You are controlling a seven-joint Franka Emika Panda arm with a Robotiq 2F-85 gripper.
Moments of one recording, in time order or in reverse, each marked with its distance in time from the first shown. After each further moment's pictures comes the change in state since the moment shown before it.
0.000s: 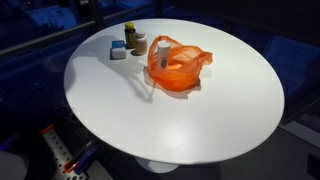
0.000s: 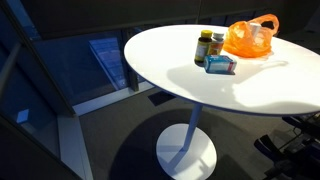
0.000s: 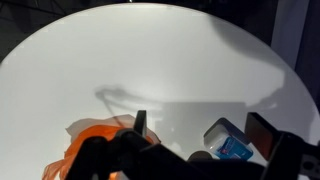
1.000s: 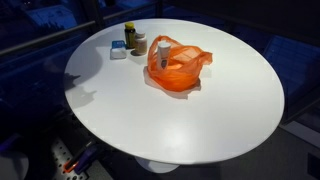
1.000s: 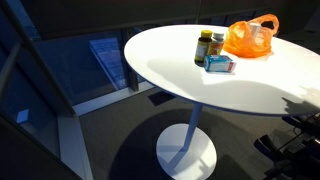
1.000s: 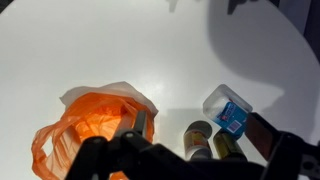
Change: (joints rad) arm -0.003 0.219 0.029 0.178 -0.001 0.063 0.031
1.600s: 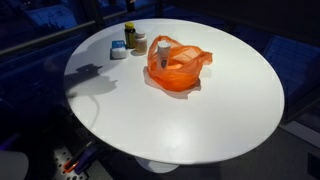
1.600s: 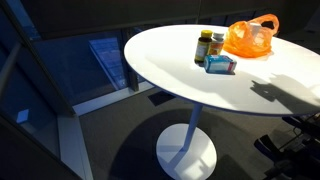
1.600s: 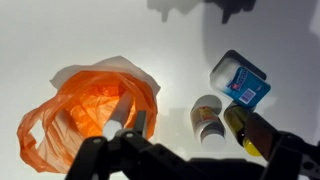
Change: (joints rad) arm -0.003 0.192 -0.012 0.115 0.001 0.099 0.060
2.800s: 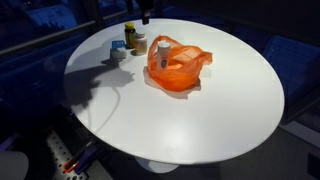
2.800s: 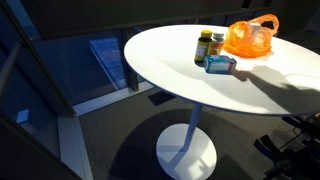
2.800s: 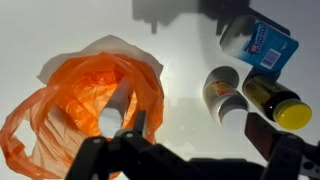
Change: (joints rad) arm -0.014 0.164 -0.004 0.066 -0.009 0.129 0.133
